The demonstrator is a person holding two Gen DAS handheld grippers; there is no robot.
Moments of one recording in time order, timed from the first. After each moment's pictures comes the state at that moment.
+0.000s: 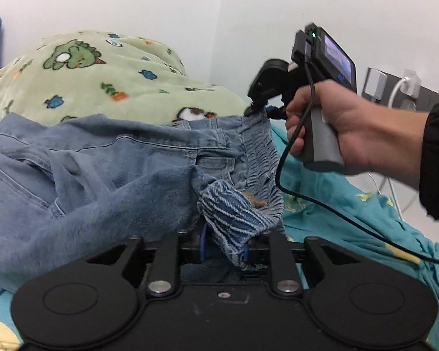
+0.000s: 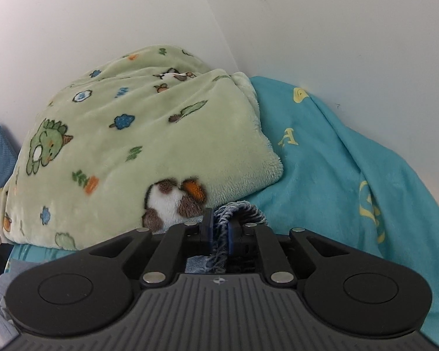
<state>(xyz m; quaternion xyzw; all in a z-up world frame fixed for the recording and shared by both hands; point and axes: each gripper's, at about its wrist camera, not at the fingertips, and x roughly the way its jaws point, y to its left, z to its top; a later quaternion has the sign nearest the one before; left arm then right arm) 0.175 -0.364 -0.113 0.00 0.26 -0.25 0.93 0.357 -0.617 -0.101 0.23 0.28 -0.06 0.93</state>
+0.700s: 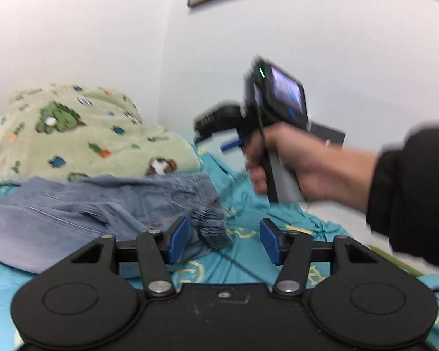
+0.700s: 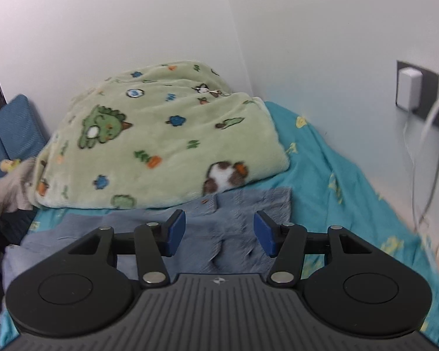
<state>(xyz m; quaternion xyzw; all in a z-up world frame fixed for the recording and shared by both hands) 0.012 -0.208 0.032 0.01 0.20 -0.35 0.91 0.187 -0.497 0.004 0.17 0.26 -0.07 0.95</state>
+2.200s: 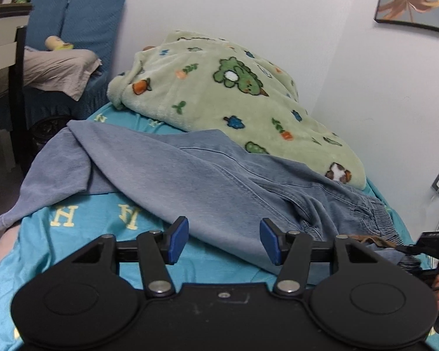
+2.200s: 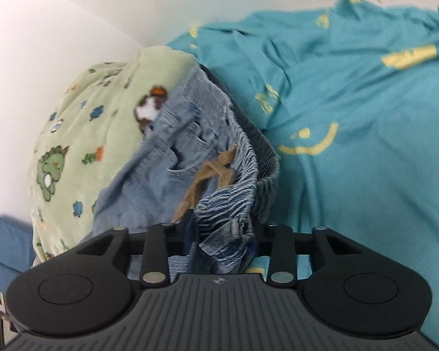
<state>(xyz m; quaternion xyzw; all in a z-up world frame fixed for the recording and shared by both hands) 0.152 -0.018 -0.028 -0.11 0.29 -0.10 0.95 0.135 -0.479 -0.110 0.48 0.27 -0.18 0.82</state>
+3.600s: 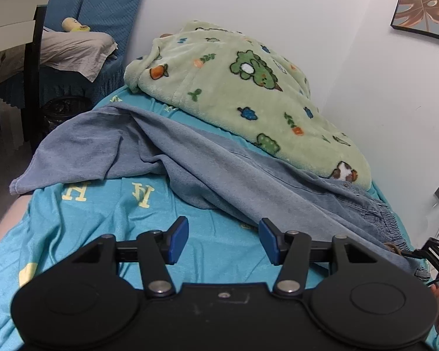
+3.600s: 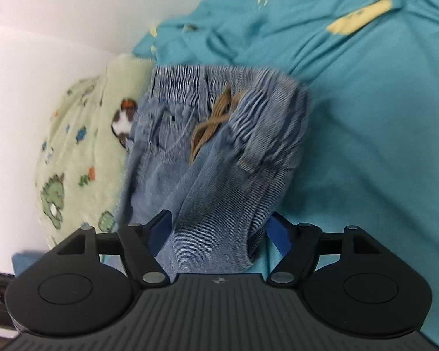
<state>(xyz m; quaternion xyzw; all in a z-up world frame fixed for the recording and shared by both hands) 0.145 -0.010 -0.032 -0.13 0.31 -0.09 0.94 0.123 -0.521 -0.142 0.58 0.31 -0.18 0.73</state>
